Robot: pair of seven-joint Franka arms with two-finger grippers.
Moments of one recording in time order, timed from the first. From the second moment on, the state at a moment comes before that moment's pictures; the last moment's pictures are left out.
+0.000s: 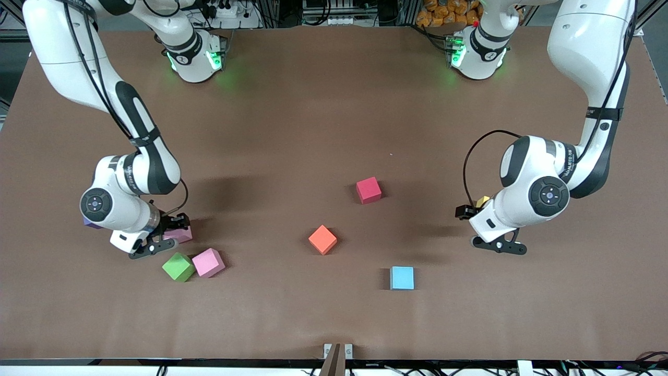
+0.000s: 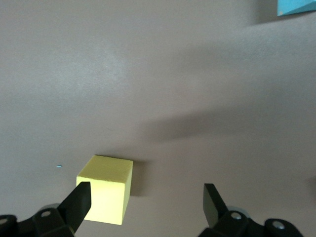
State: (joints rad) left arm -0.06 0.53 -0.19 -1.65 0.13 2.05 -0.10; right arm 0.06 0.60 0.01 -1.78 0.00 2.32 -0.24
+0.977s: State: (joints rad) left arm -0.02 0.58 -0.19 -1.70 0.23 2.05 -0.04; right arm 0.61 0.45 0.05 -1.77 0.09 2.04 0.64
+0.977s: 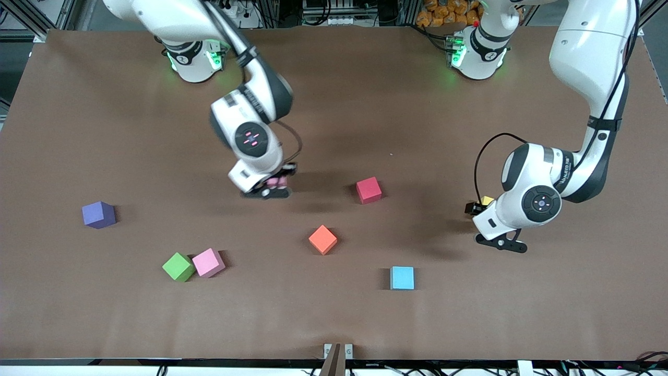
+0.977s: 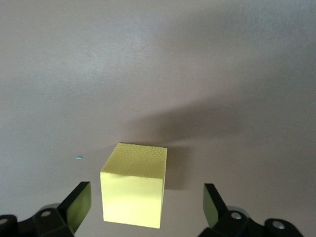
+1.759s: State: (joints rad) left arm 0.01 0.61 -0.19 -1.73 0.23 2.05 0.03; right arm 0.85 0.46 0.06 -1.78 0.11 2.08 0.96
